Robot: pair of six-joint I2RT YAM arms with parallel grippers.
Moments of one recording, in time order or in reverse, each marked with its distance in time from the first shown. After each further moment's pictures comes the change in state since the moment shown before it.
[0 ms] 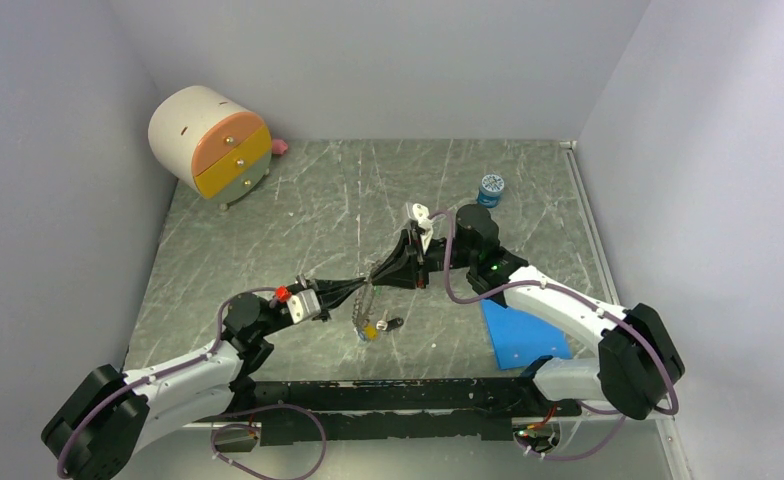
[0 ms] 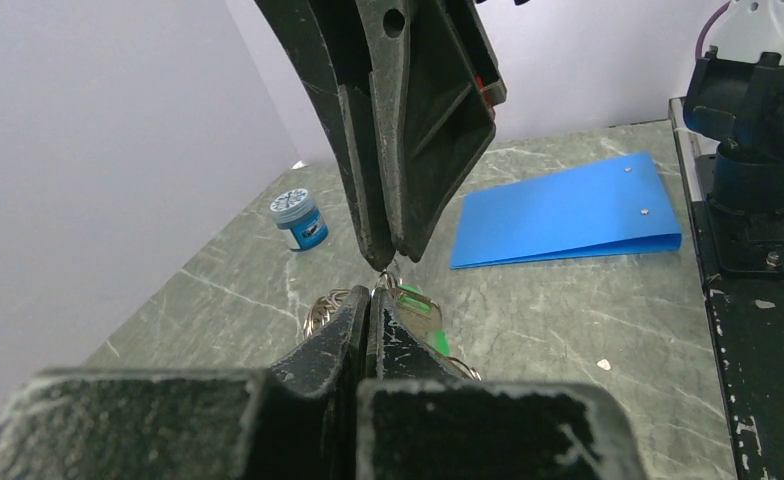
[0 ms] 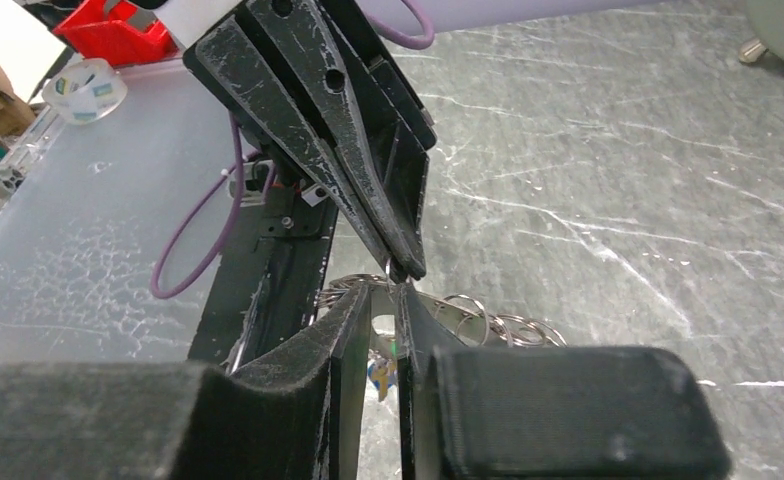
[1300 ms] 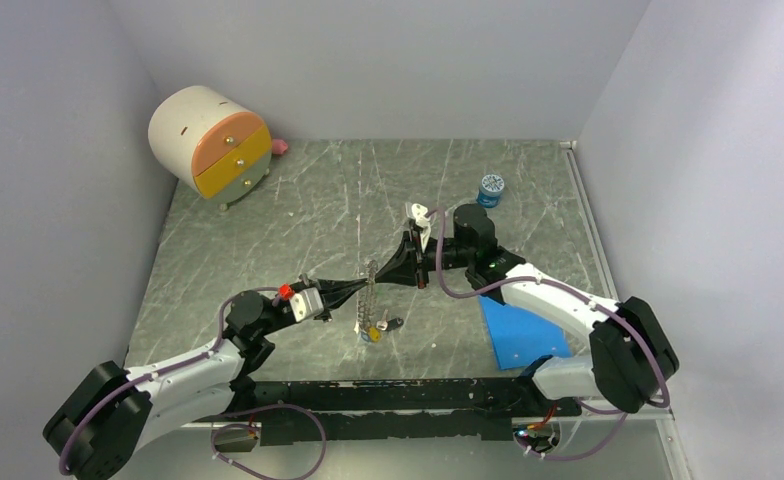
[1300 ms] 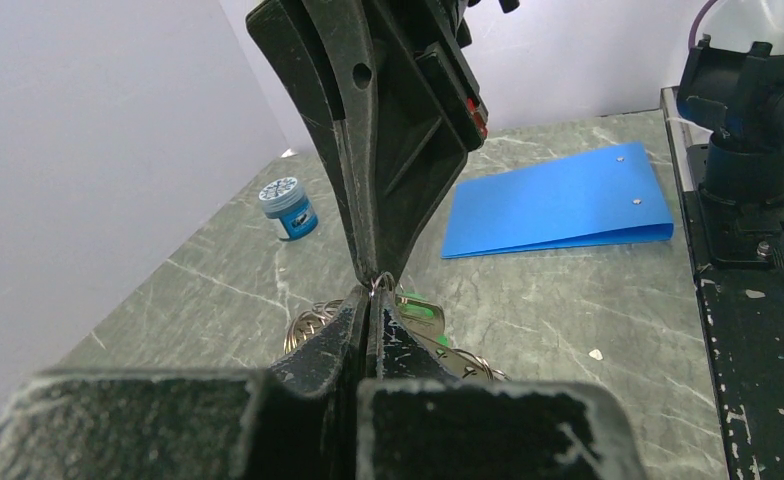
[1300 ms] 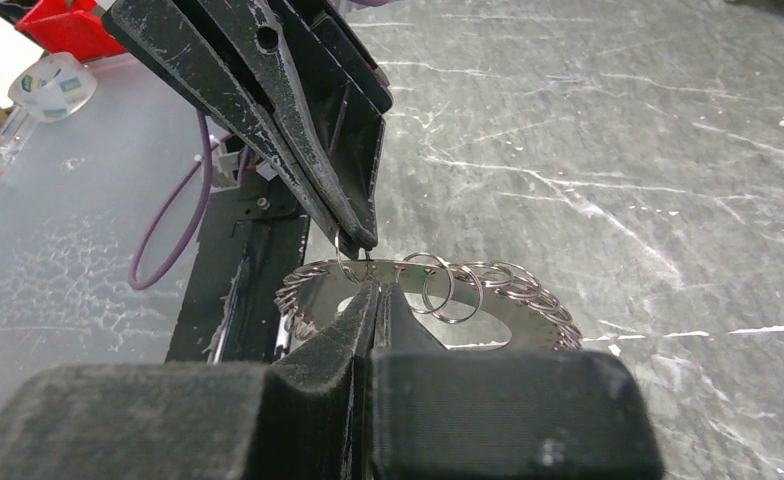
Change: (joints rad) left arm 0.001 0.021 0.007 -0.013 0.012 -0.004; right arm -0.035 0.036 -0.013 -0.043 0.028 -0.039
